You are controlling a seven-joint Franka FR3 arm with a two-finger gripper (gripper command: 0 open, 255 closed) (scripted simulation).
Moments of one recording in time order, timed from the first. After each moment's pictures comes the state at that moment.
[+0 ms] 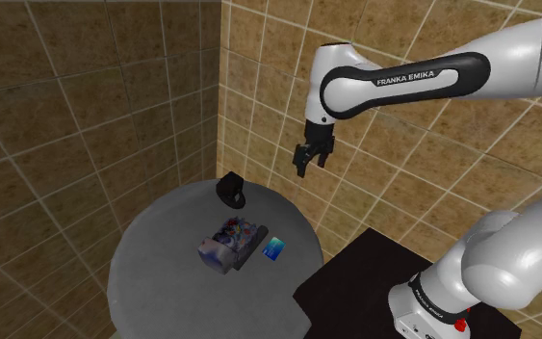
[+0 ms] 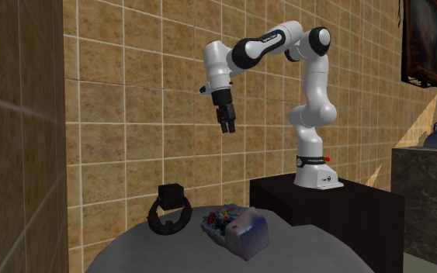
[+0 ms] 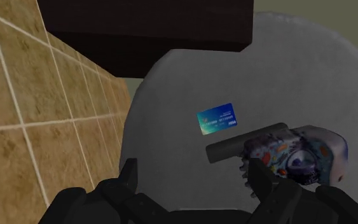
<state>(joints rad) 0.10 -0.14 0.10 -2.24 0.08 1.92 0.13</state>
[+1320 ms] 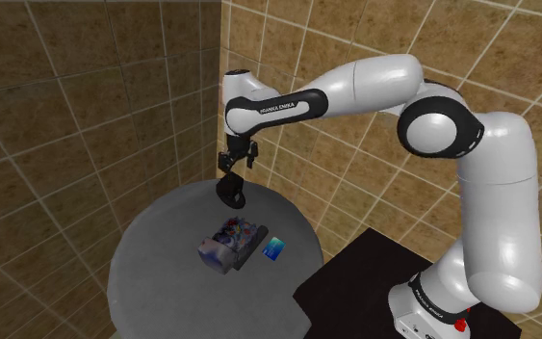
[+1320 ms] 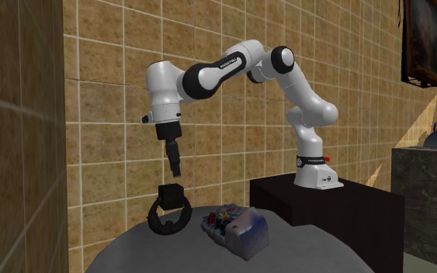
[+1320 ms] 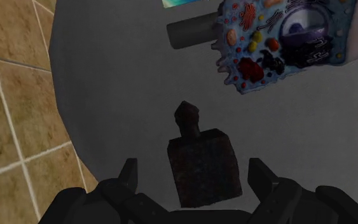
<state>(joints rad) 0.21 0.66 0.13 -1.46 -0.06 1.97 0.29</state>
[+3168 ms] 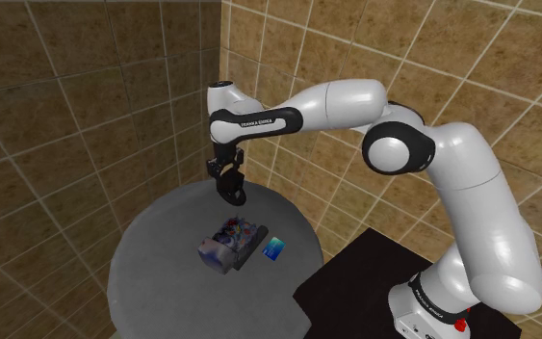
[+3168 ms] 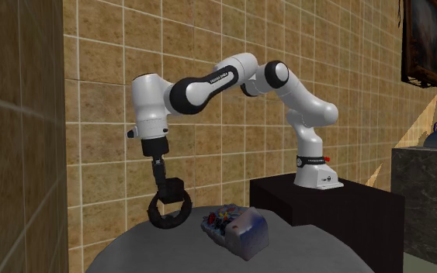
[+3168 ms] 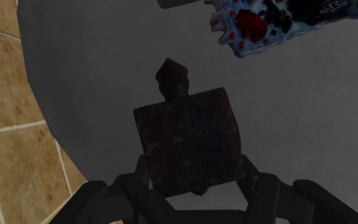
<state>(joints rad) 0.25 0.89 0.12 -1.19 -0.09 1.93 0.30</state>
